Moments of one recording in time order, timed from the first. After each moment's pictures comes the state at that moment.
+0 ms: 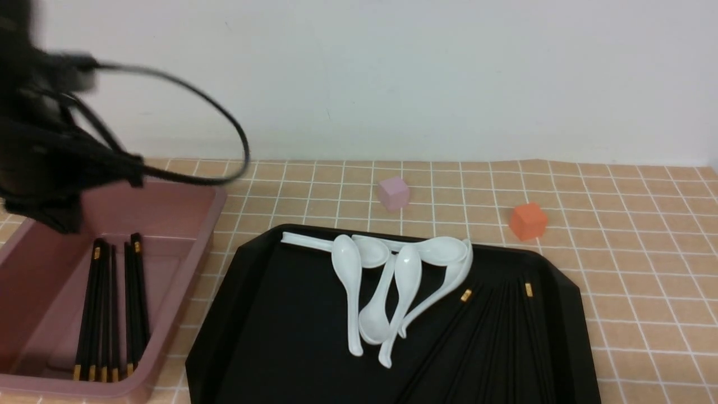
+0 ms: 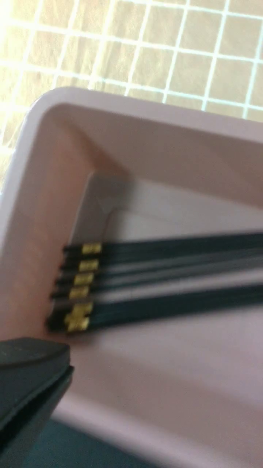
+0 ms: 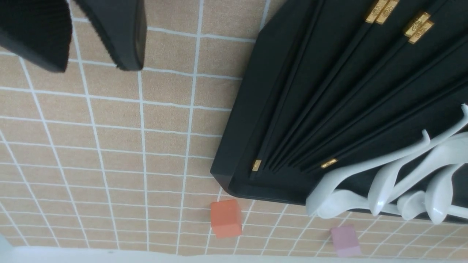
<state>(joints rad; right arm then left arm) 0.09 -0.01 0.02 -0.02 0.37 0.09 -0.20 1.43 -1.37 0.21 1.22 -0.40</state>
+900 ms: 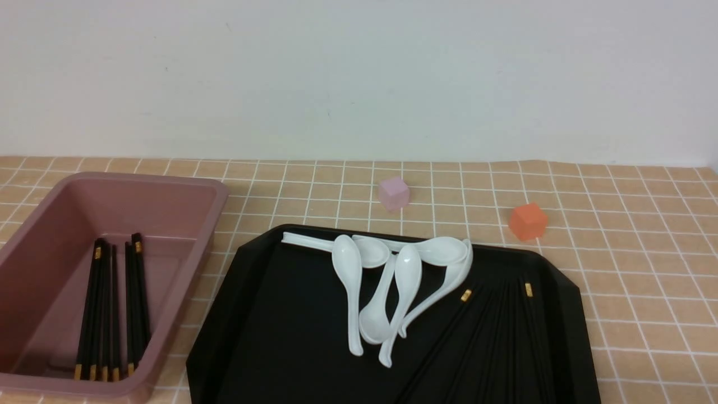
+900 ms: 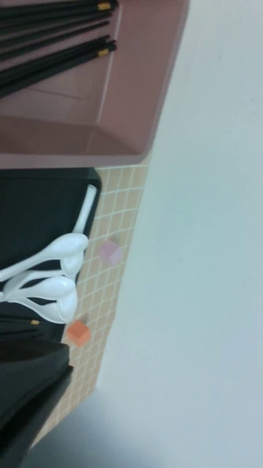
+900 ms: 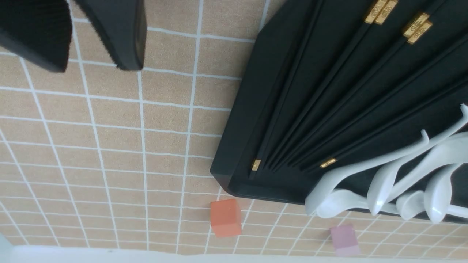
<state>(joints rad) 0.09 -0.01 0.02 -0.02 0.37 0.09 -0.20 0.04 -0.39 -0.29 0.50 -0.19</state>
